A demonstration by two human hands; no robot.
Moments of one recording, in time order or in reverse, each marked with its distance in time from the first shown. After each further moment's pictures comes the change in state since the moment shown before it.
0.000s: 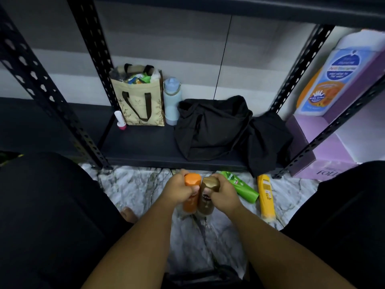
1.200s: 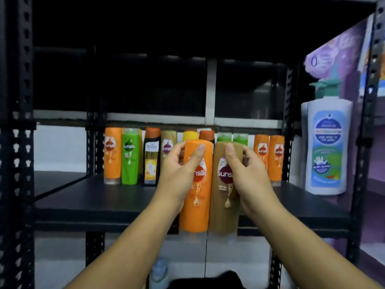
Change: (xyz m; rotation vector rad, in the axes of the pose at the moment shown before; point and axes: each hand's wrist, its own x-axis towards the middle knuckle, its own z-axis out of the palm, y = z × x) left_hand -0.082 0.437 -0.229 -0.678 0.316 1.010; right_hand -0.035 -0.425 -0.281 0.640 0.366 -0.880
